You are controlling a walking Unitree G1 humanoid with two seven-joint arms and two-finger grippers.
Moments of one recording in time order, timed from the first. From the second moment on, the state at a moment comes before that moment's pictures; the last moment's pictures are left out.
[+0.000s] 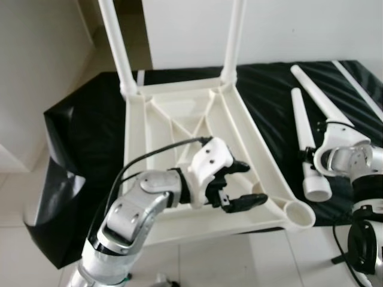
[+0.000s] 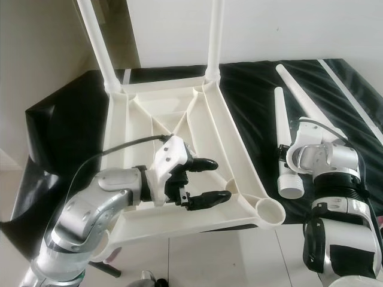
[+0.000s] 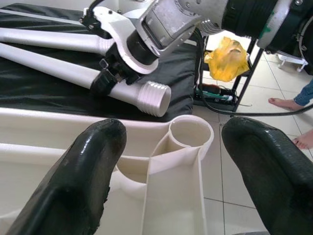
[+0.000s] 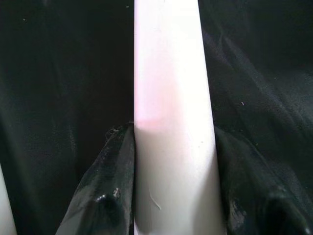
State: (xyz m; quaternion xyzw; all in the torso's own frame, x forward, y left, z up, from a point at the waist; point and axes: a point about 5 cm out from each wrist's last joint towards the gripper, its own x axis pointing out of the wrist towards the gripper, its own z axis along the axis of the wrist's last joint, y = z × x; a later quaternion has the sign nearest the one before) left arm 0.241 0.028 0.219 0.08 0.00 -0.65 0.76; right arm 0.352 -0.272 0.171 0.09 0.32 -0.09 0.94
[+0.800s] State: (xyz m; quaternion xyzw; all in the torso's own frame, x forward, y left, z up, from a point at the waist) left arm 0.300 0.030 0.242 0.04 -0.01 -0.53 0.85; right arm 0.346 -0.274 0.213 0.07 0.06 -0.02 1.00
